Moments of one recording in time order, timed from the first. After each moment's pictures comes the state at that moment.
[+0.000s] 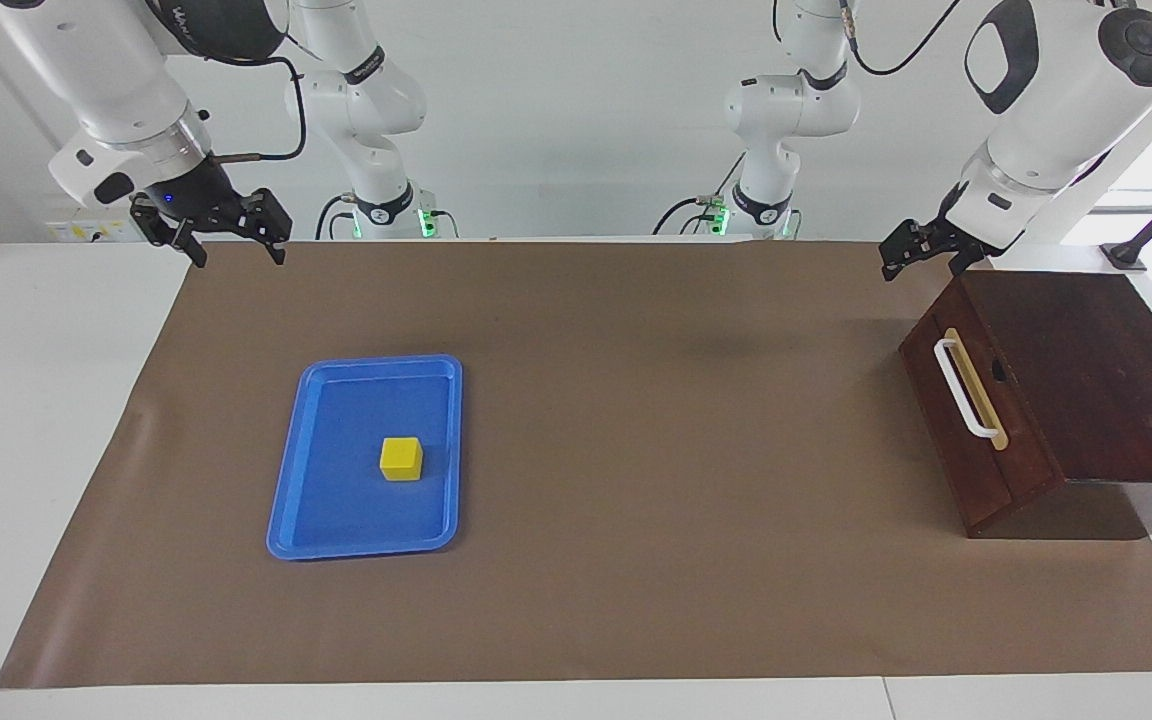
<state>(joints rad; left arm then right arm) -0.09 0.00 0.04 -1.63 0.01 1.47 -0.05 -0.05 -0.03 0.01 -1.60 0.00 1.47 -0.06</state>
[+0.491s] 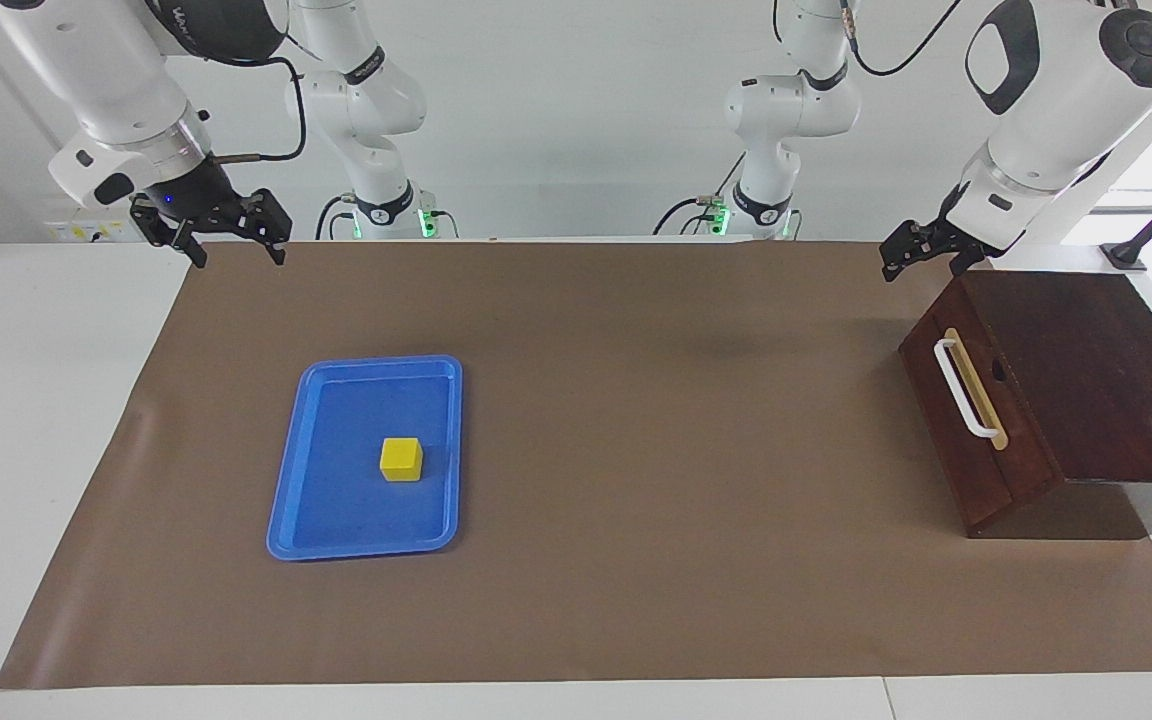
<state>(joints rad) -0.09 0.00 0.04 -1.63 0.01 1.47 -0.05 -0.05 -0.03 0.01 -1.60 0.00 1.47 -0.07</state>
